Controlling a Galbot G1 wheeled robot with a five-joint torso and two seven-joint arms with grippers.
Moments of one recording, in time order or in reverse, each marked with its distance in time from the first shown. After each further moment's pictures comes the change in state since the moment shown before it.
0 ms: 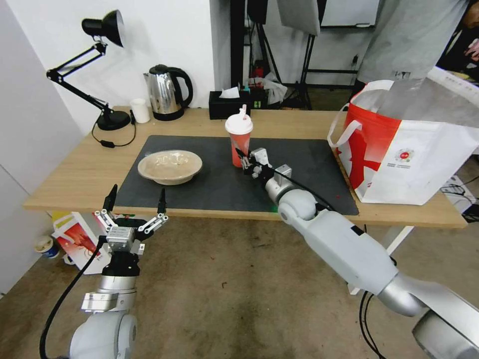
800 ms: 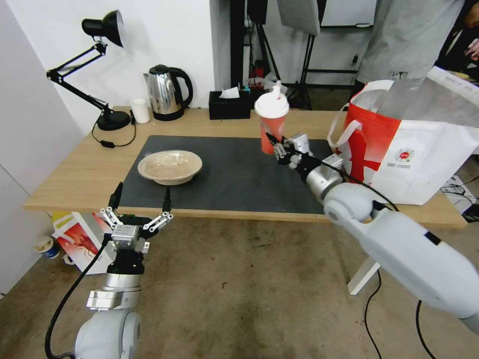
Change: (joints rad) left arm -0.011 0.000 0.026 0.002 0.005 0.000 0.001; right arm -0.079 -0.327 0.133 0.374 0.078 -0.067 0.028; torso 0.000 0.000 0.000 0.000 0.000
